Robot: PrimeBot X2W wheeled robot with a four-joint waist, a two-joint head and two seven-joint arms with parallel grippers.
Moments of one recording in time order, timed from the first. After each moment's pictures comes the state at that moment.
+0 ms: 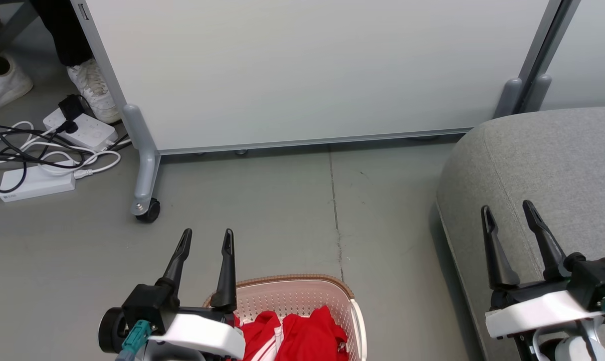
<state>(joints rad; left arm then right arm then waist) -0.02 0.06 -0.29 0.05 -0.31 0.17 -0.20 -0.07 -0.06 0.03 0.06 0.19 0.13 -0.21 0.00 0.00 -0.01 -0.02</state>
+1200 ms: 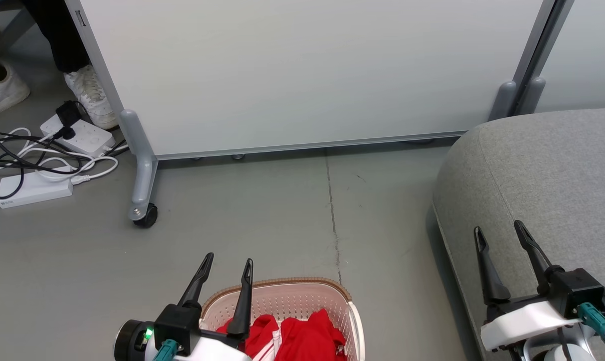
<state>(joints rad) -0.01 0.05 -0.31 0.20 -0.18 0.09 -0.26 -0.08 -0.05 0.02 0.23 0.07 0.13 -0.26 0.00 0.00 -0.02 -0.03</state>
